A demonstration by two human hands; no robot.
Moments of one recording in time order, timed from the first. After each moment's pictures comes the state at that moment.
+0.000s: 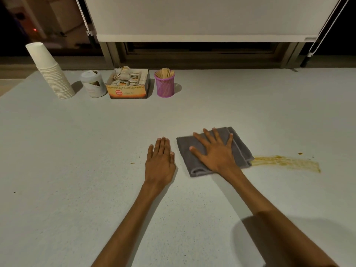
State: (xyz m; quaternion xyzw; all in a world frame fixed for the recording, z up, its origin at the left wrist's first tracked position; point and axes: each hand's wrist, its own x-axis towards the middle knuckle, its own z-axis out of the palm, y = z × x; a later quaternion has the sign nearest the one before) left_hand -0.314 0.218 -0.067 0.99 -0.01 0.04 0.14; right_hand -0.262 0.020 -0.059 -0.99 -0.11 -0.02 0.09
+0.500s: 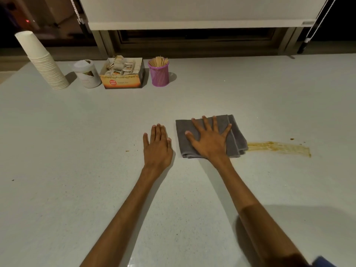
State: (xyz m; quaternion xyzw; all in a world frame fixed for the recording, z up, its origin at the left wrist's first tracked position) left_hand -0.320 0.199 -0.060 0.99 0.02 0.01 0.14; right_hand -0.281 0.026 -0.053 -0.99 -0.05 -0.02 0.10
